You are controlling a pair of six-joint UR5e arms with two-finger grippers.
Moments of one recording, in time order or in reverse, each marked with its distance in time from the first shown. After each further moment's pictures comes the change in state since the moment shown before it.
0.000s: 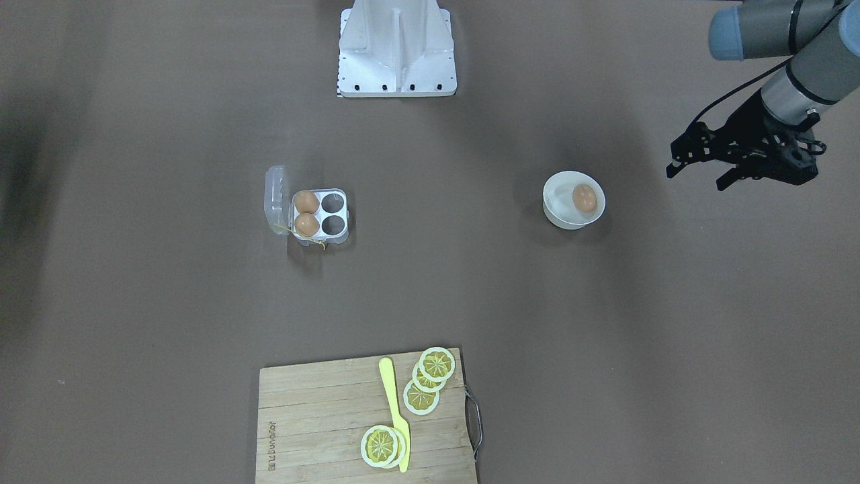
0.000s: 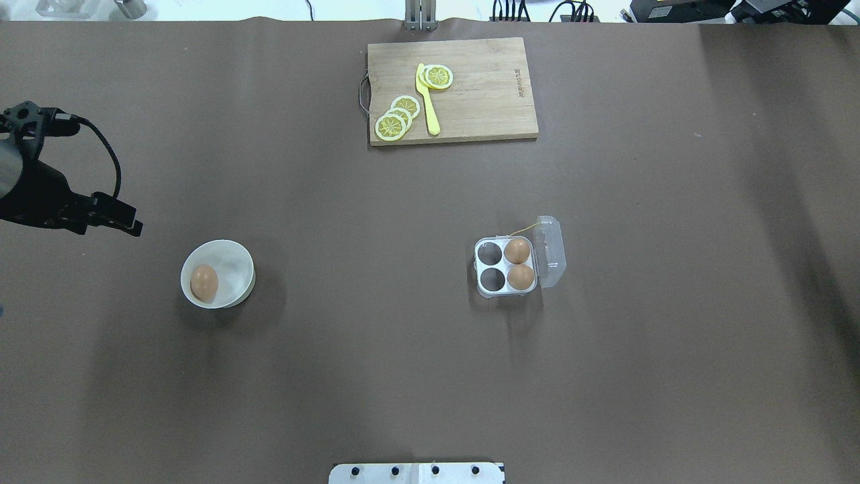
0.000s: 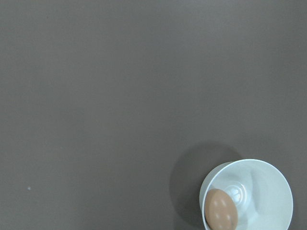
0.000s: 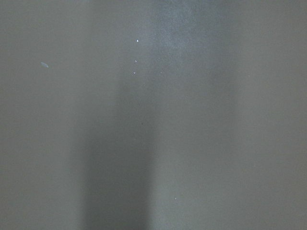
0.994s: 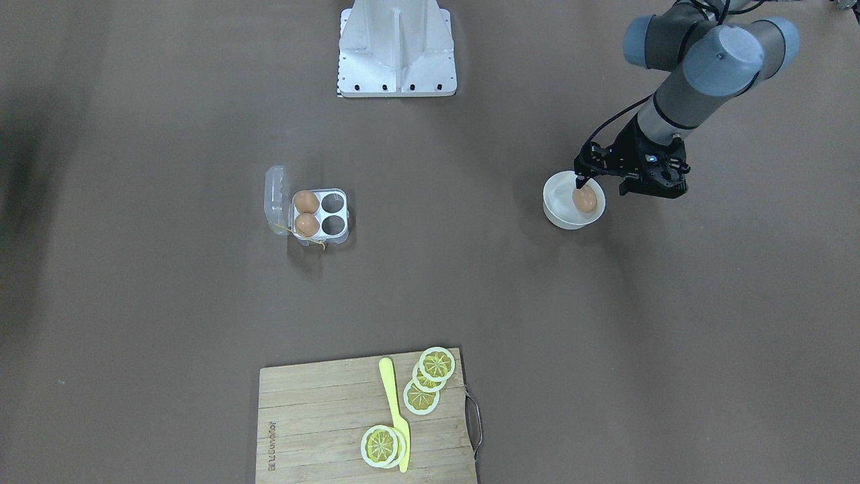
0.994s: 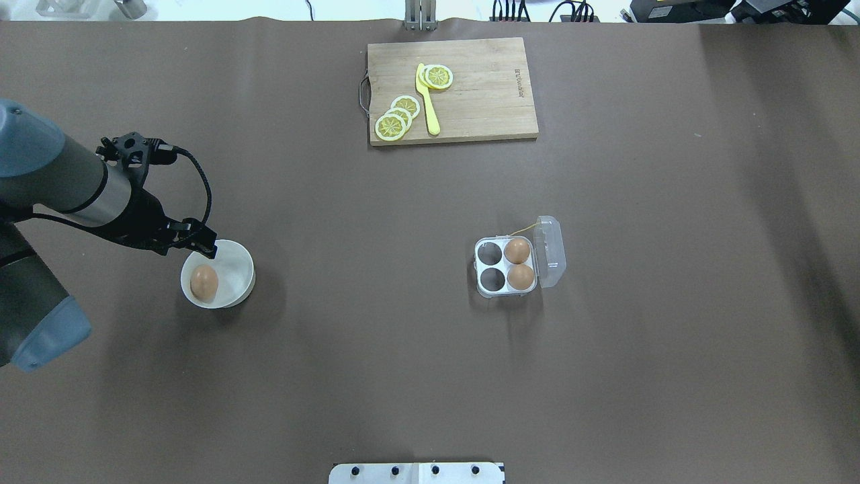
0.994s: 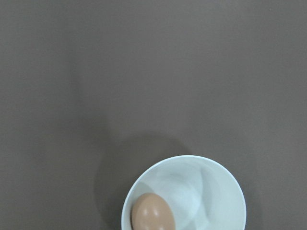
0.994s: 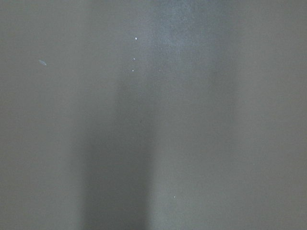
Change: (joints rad) left arm 0.143 -0.136 0.081 0.016 0.053 -0.069; right arm 0.000 -0.004 -0.001 0.000 0.000 -0.002
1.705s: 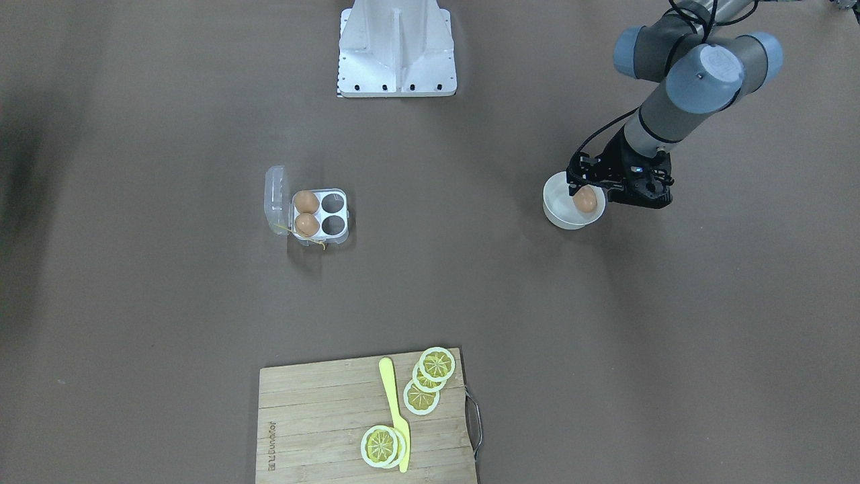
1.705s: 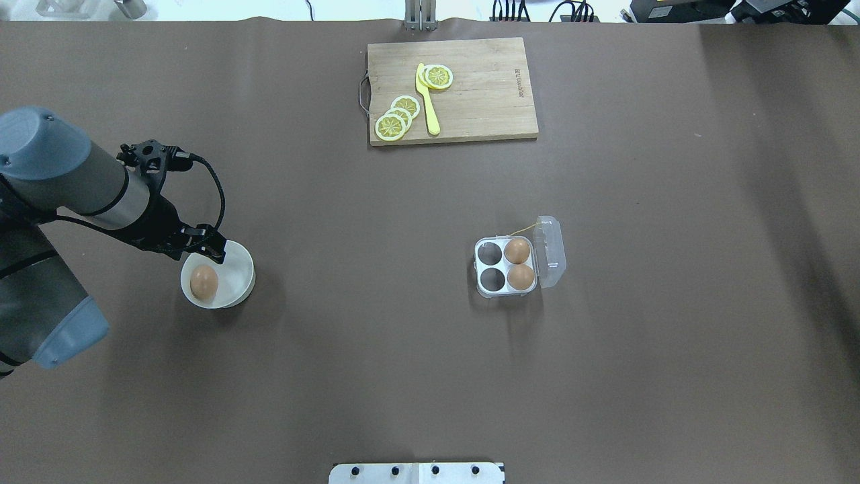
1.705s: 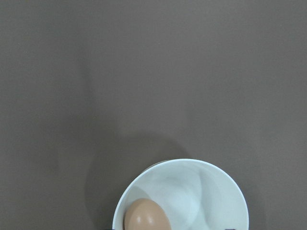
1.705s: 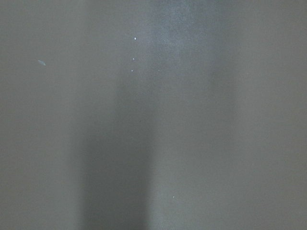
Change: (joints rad) left arm 0.020 -0.030 0.050 0.001 0.000 0.005; right arm 0.000 0.000 0.000 0.000 -0.003 0.000
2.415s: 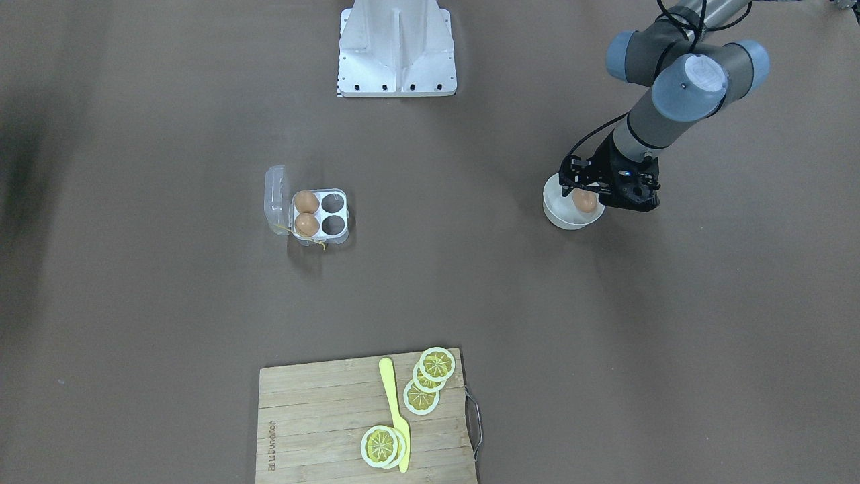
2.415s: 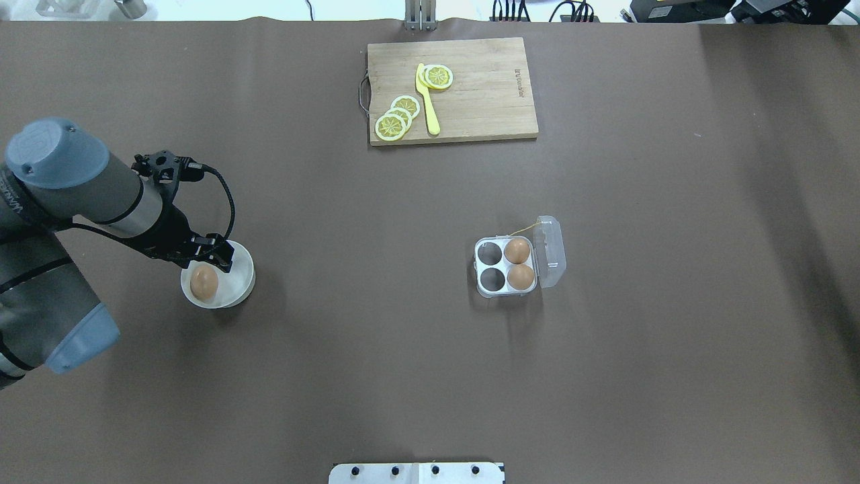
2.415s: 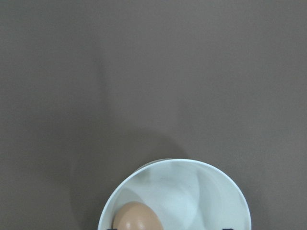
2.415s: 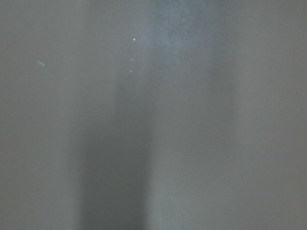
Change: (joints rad) left arm 0.027 -0.008 0.024 -0.002 0.002 -0.001; right arm 0.000 0.000 0.001 0.001 -0.005 0.000
